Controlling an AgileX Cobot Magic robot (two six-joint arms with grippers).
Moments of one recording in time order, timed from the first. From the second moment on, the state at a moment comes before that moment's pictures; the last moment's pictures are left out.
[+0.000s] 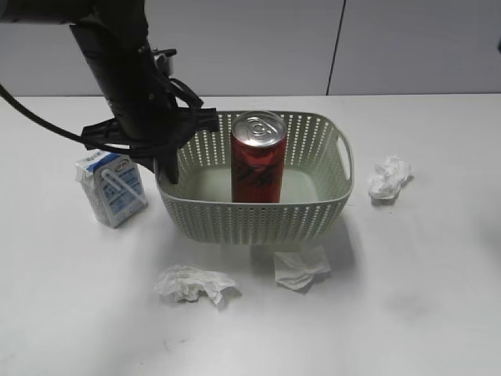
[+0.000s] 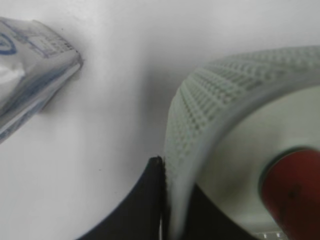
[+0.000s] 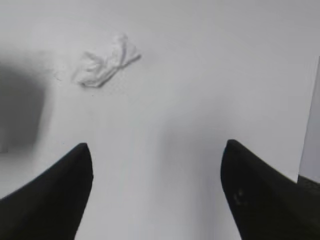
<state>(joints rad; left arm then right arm) -0.54 1.95 -1.52 -0.22 1.07 -0.48 0.16 1.55 -1.55 -0.04 1.21 -0.08</state>
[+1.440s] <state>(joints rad) -0.54 1.95 -1.52 -0.25 1.09 -0.47 0.10 0.17 -0.50 -0.04 1.03 -0.11</state>
